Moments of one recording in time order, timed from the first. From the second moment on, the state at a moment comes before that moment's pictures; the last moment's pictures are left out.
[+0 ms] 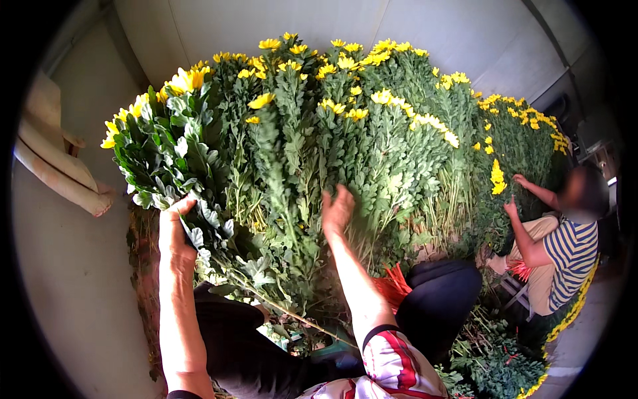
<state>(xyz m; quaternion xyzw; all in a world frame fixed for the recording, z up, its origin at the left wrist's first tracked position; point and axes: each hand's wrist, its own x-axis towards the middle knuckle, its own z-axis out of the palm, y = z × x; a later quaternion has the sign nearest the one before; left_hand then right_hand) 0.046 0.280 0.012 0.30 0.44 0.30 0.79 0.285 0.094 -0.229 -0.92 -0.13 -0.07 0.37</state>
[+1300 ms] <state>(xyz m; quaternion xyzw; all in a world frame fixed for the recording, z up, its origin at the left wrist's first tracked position) 0.108 0.251 0.014 0.32 0.40 0.28 0.81 0.289 0.138 -0.160 -0.83 -0.31 -0.12 0.45</state>
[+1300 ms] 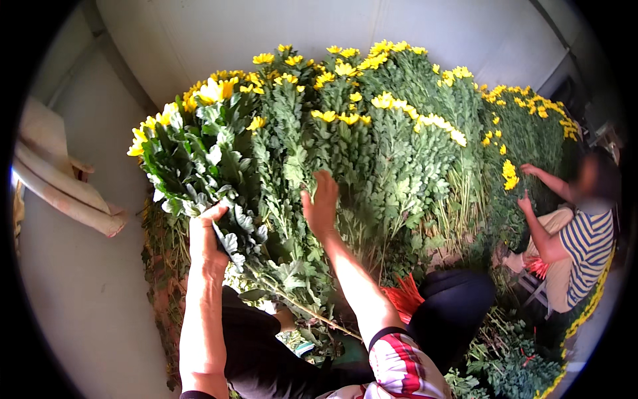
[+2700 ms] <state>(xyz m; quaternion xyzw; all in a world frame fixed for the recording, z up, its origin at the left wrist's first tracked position) 0.097 0.254 0.017 0.32 0.43 0.31 0.79 0.343 0.074 -0.179 -0.89 -0.12 0.13 0.43</state>
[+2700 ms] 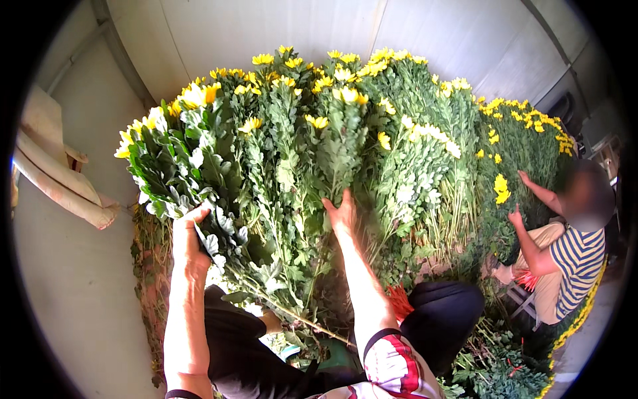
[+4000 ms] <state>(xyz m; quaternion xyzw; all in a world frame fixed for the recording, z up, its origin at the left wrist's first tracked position) 0.054 0.283 0.019 0.28 0.41 0.35 0.80 0.248 0.123 -0.260 -0.84 -0.19 0.05 0.50</state>
